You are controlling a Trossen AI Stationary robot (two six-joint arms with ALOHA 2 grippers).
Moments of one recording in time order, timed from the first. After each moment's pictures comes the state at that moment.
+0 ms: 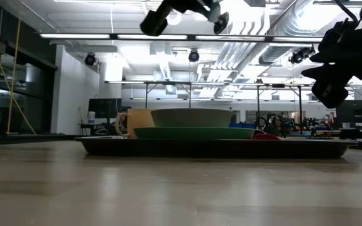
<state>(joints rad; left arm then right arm) -0.21 1.75 1.51 -0.45 -0.25 -1.20 0.10 0.24 0.01 0.09 -0.05 0.67</state>
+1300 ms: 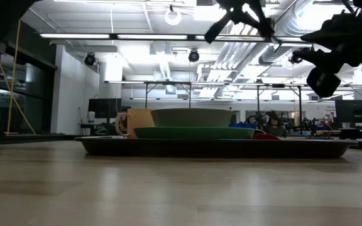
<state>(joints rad) -0.04 2.15 2.14 -0.58 -0.25 -0.91 0.10 0.33 0.01 0.34 -0.01 0.76</state>
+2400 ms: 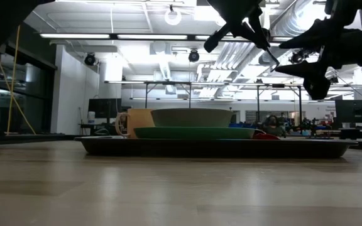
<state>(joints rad) -0.02 2.18 2.14 -0.57 -0.35 -0.89 0.10 0.54 0.06 0.44 0.23 0.81</state>
